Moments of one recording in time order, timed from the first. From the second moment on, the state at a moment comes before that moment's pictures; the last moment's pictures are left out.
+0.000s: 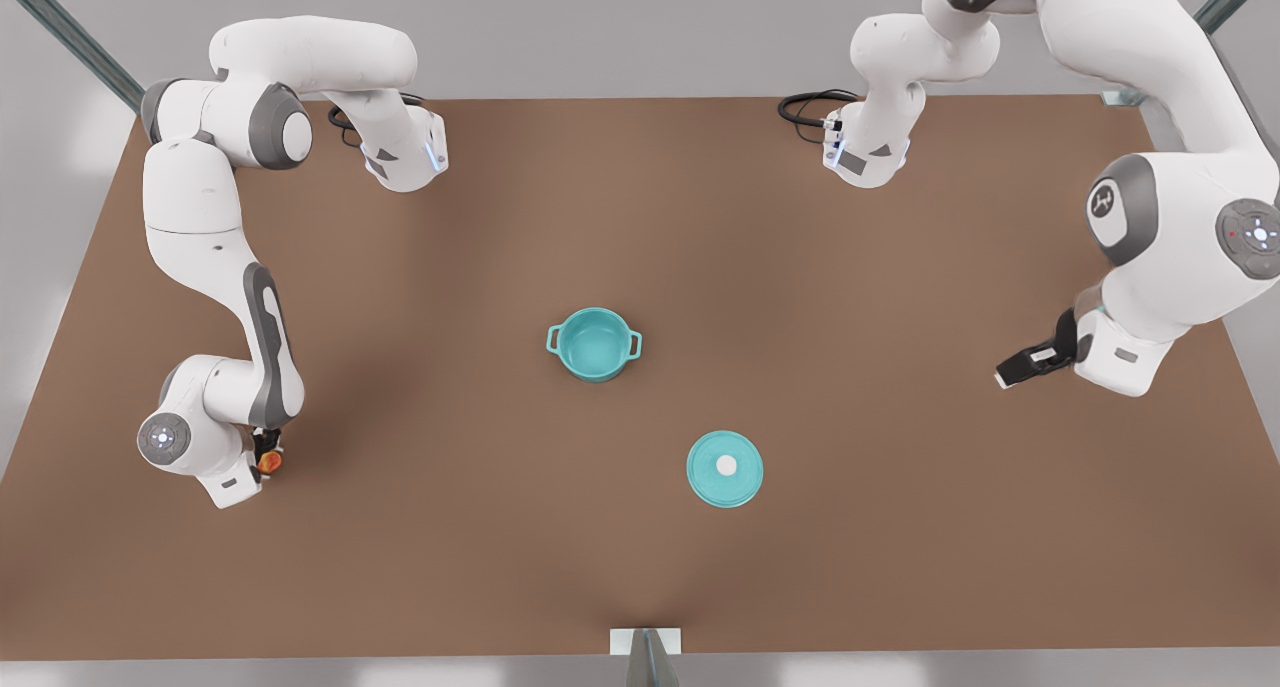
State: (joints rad) left arm -0.05 0.26 0.07 -1.42 -0.05 1.70 -0.30; right arm -0.17 0.85 -0.04 -1.49 -0.12 2.27 -1.39
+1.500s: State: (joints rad) left arm -0.15 0.45 0.05 -1.28 -0.09 1.68 -0.14; right arm 0.71 0.72 0.00 -1.40 0.13 1.92 -0.99
